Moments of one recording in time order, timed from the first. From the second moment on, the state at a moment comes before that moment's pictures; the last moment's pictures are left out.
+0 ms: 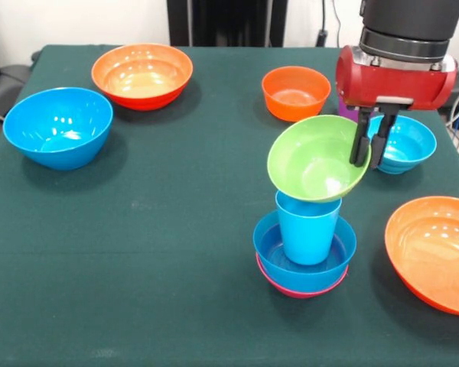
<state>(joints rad) -0.08 -0.54 0.12 1.22 -0.29 0.64 1.93</state>
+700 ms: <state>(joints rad) -0.12 -0.53 0.12 1.22 -0.29 0.64 1.93</state>
